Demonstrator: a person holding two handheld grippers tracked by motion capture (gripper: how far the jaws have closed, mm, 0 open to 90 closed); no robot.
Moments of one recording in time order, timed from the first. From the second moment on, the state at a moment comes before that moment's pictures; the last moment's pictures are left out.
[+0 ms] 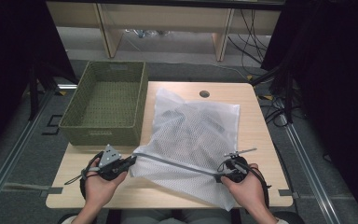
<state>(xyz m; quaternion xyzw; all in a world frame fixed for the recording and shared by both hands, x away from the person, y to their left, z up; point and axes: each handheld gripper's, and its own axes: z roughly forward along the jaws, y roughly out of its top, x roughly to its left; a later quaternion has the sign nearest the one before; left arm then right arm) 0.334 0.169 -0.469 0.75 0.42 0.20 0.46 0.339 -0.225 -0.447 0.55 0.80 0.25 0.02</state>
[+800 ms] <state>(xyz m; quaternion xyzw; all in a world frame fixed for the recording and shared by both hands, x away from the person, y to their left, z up) 0.335 0.170 -0.469 0.75 0.43 0.19 0.47 0.336 -0.234 -0.446 0.57 0.79 0.24 0.02</state>
